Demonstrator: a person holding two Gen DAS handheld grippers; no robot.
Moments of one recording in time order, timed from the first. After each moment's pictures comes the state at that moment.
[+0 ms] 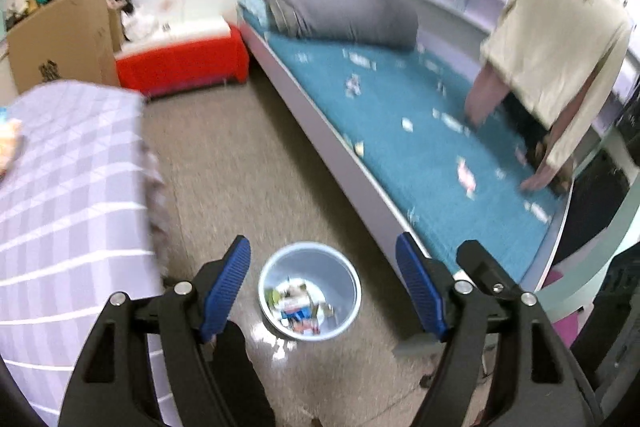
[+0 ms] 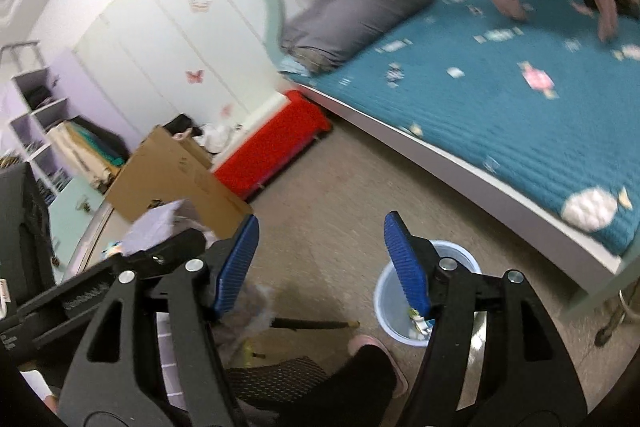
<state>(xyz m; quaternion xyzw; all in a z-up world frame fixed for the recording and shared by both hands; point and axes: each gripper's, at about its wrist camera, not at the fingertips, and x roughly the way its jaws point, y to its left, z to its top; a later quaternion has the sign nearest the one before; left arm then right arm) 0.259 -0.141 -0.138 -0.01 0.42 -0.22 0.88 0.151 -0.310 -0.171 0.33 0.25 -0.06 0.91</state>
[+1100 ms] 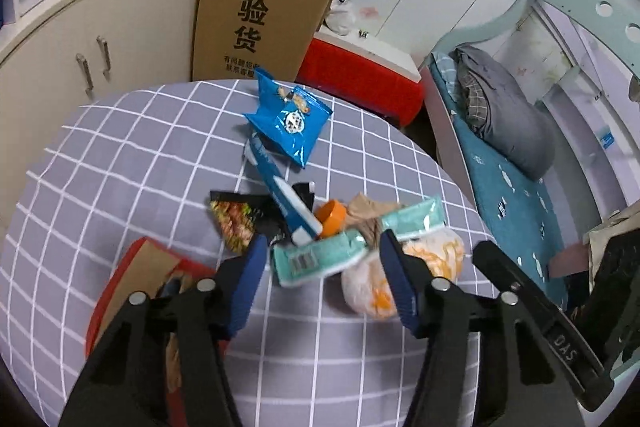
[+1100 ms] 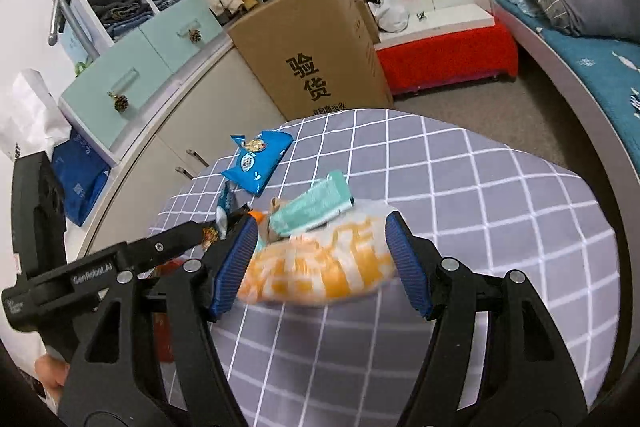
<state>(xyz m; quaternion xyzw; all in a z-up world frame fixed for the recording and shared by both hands) 0.394 0.290 -0.106 -0.20 0.45 -0.01 0.87 0.407 0.059 -0.105 0.16 0.40 0.22 0.88</state>
